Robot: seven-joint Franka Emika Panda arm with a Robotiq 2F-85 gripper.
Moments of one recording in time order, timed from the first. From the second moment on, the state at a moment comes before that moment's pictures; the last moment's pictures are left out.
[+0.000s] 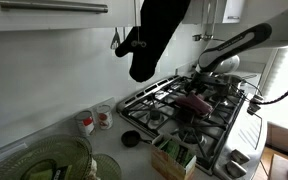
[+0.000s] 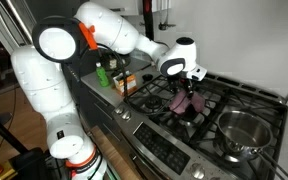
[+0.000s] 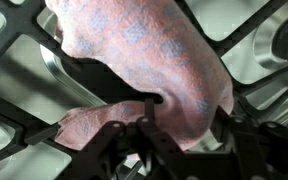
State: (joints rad) arm -0.15 0.09 -0.13 -2.14 0.25 2.49 0.19
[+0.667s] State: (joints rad) arm -0.19 0.01 -0.19 -2.12 0.27 2.45 0.20
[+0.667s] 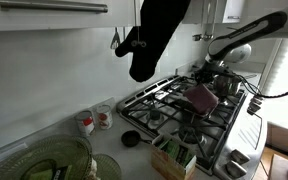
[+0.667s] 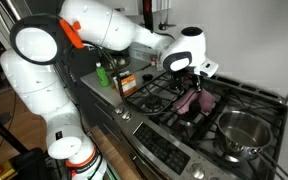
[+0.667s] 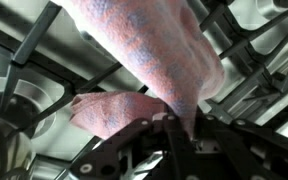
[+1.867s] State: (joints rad) arm -0.24 -0.02 -0.28 -2.07 0.43 2.28 0.18
